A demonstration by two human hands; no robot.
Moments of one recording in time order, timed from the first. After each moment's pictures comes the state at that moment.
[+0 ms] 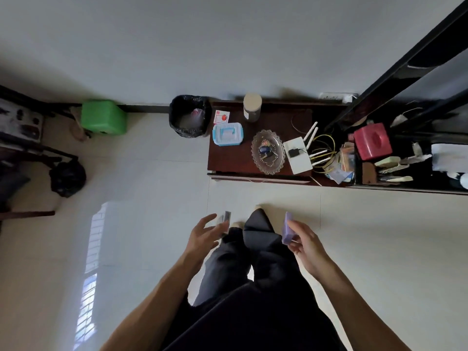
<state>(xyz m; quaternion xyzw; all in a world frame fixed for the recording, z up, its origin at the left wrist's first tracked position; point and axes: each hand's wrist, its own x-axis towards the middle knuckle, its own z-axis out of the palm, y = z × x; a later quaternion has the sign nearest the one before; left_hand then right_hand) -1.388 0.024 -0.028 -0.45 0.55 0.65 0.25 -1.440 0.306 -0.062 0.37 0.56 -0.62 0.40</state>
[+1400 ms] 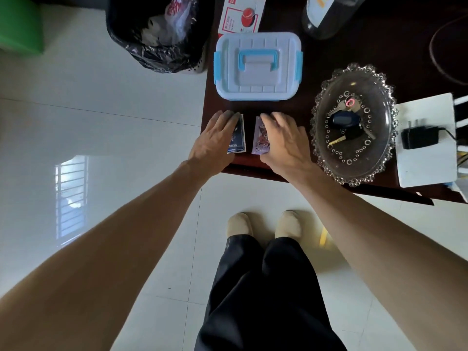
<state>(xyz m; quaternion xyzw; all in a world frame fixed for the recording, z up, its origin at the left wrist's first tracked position) -1.663 -0.116 -0.594 -0.02 0.96 0.19 0.20 -1.716 0.062 -0.580 -0.21 0.94 -0.11 0.23</state>
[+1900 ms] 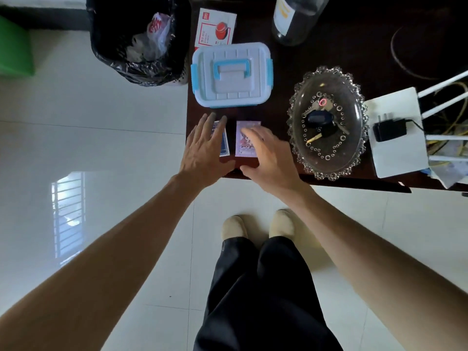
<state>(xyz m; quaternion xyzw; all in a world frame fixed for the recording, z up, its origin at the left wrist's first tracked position) -1.655 -0.089 -0.562 -0.07 0.96 0.18 0.21 -1.687 0.085 -0.553 -0.18 0.91 -0.26 0.27</state>
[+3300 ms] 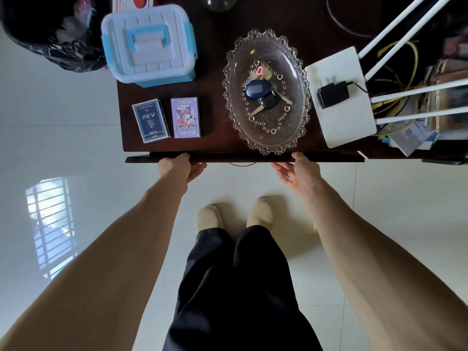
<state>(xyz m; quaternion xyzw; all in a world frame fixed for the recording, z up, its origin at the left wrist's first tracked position) -1.629 0.018 -0.609 -0.67 0.48 0.54 0.14 -1.658 0.280 -0.622 0.58 0.48 -0.61 0.27</state>
